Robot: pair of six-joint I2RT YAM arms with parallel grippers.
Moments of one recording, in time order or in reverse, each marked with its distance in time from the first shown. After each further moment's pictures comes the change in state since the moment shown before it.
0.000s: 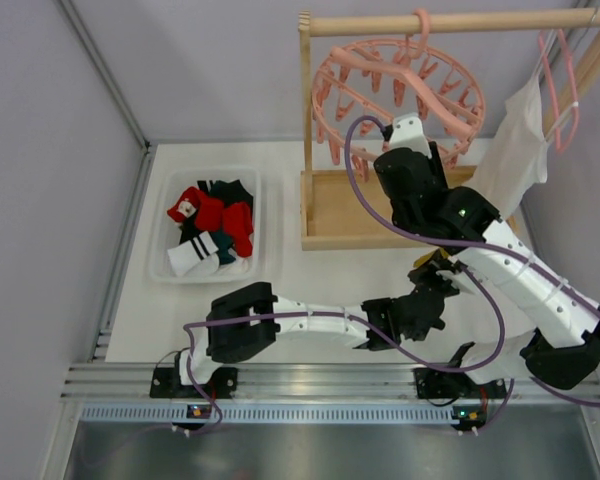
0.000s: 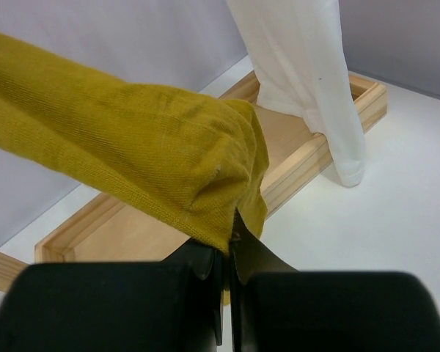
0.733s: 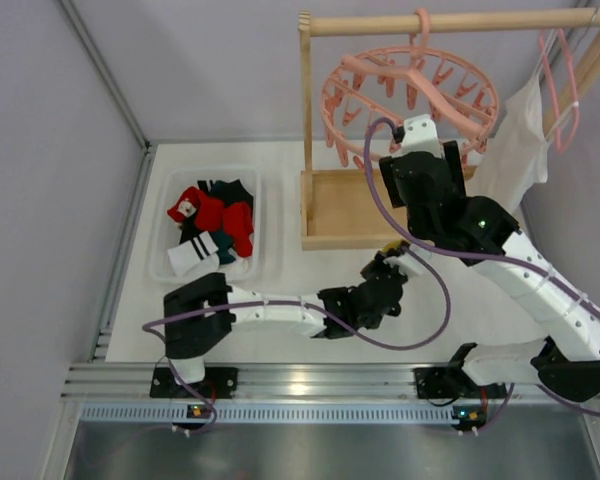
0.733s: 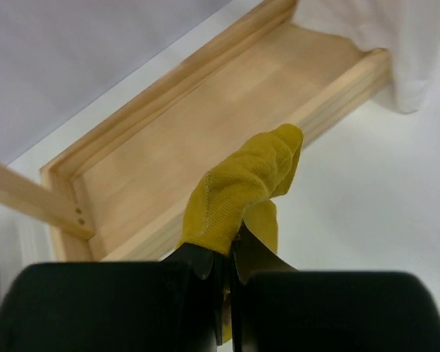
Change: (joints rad) left arm 0.063 -0.201 -0.301 -0.122 0.018 -0.226; right arm -0.002 -0.067 -0.048 0.066 -0.065 -0.020
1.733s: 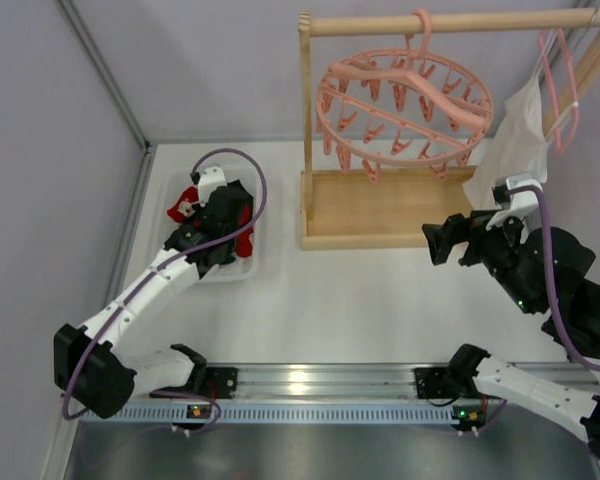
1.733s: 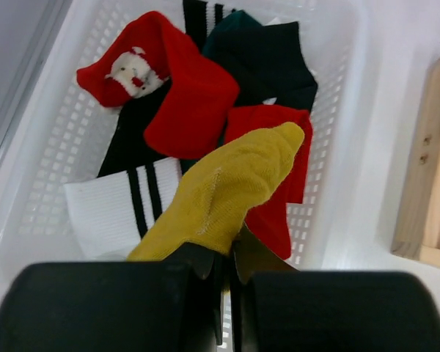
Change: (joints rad) left arm 0.850 -0.697 -0.242 -0.938 0.169 -0.669; right arm -0.003 -0.592 -0.268 0.005 -0.474 0.164
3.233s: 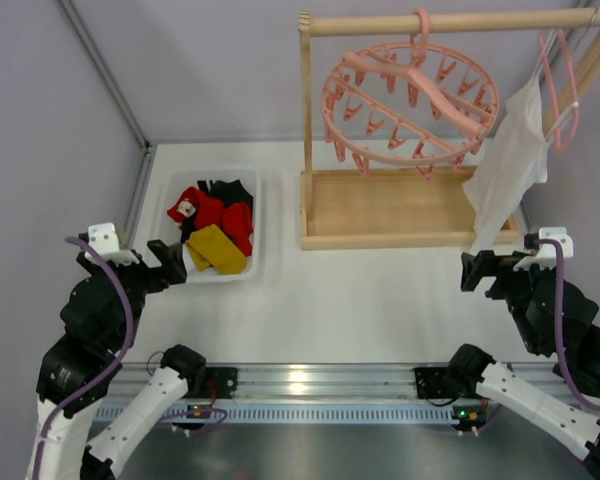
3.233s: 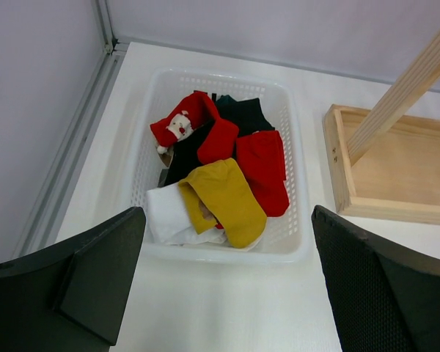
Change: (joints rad) left arm 0.078 -0.748 0.103 -0.377 0.209 0.231; right arm 0.000 -0.330 -0.297 -0.092 0.290 0.046
